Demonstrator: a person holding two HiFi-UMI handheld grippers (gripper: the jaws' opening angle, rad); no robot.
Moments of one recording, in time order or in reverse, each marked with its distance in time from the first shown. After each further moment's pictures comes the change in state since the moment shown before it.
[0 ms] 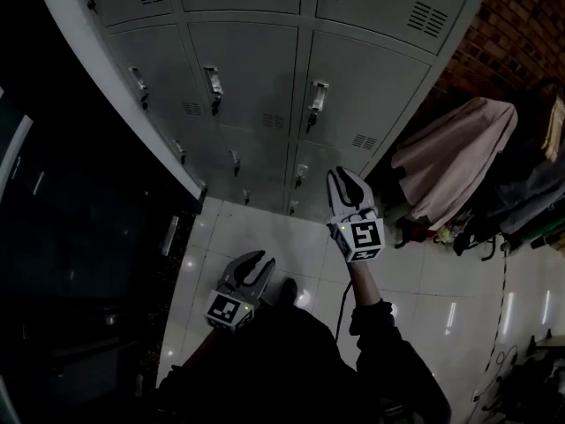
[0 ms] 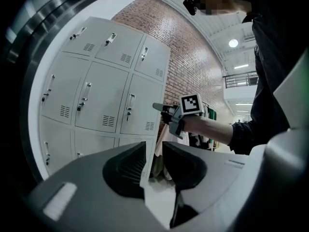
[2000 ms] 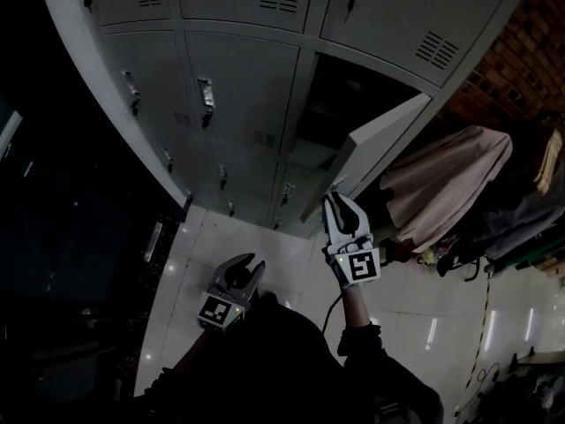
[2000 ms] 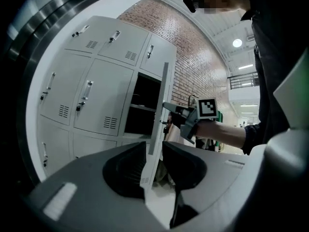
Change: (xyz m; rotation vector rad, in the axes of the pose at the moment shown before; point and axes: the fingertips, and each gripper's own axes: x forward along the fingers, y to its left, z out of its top) left arm 0.042 0.030 0.004 -0.018 -0.020 0.044; right arm -0.002 -0.004 0.019 0.018 -0.131 0.075
